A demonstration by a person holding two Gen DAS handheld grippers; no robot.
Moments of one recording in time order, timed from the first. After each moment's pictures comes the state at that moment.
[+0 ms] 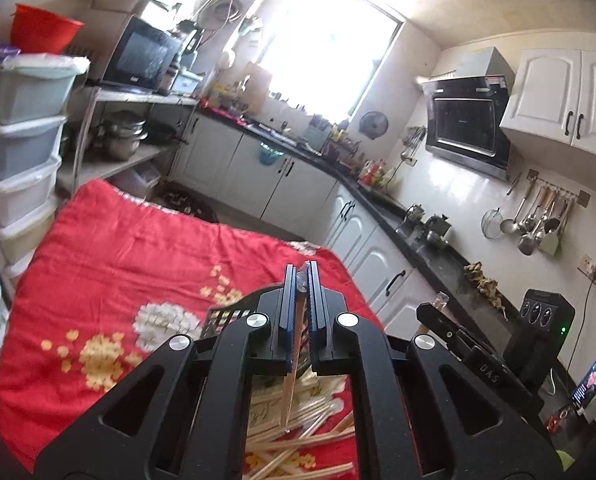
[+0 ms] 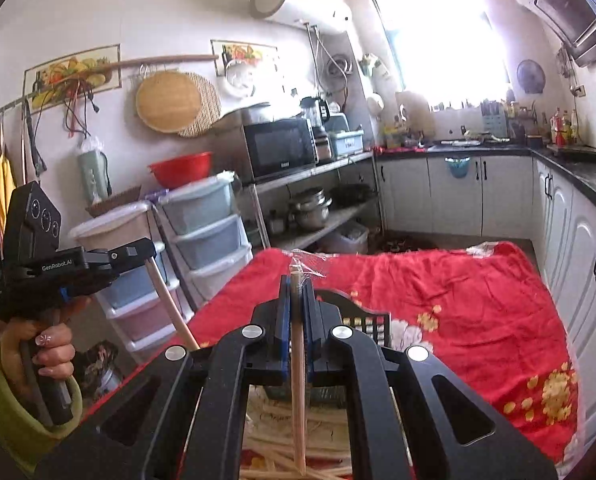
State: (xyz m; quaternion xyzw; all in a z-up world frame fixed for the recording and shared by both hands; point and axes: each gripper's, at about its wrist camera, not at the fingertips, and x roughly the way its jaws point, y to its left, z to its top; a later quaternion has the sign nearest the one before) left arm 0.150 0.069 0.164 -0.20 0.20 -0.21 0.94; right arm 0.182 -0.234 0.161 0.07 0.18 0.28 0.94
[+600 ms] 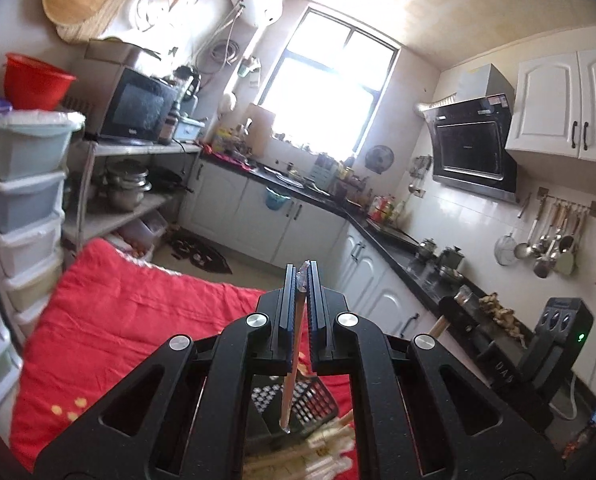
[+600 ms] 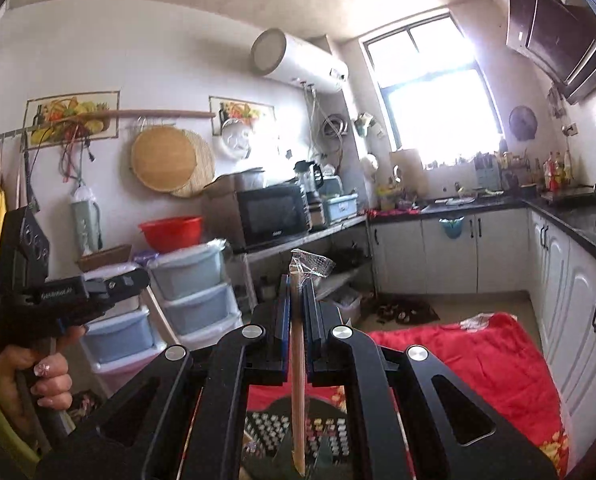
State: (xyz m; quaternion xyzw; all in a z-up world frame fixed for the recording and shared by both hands) left arm 0.179 0.057 0.212 -0.18 0.13 -0.17 0.96; right arm 0.226 -0.242 0.205 0.09 0.07 0.26 0.96
